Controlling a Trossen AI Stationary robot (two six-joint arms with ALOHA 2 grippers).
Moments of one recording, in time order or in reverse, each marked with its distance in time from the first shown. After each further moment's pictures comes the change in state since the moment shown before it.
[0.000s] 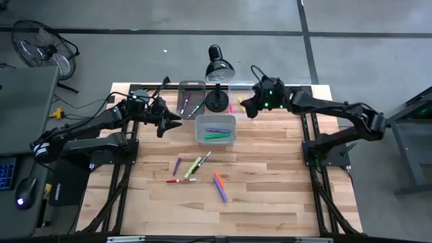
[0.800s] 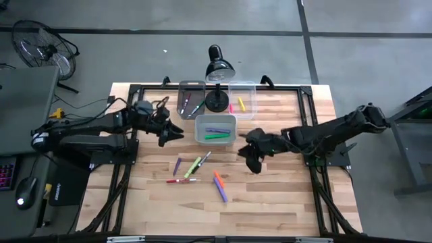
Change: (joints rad) left arm -0.252 -0.002 0.000 0.004 -0.121 -0.284; right arm 0.705 -0.025 0.000 -0.117 0.327 0.154
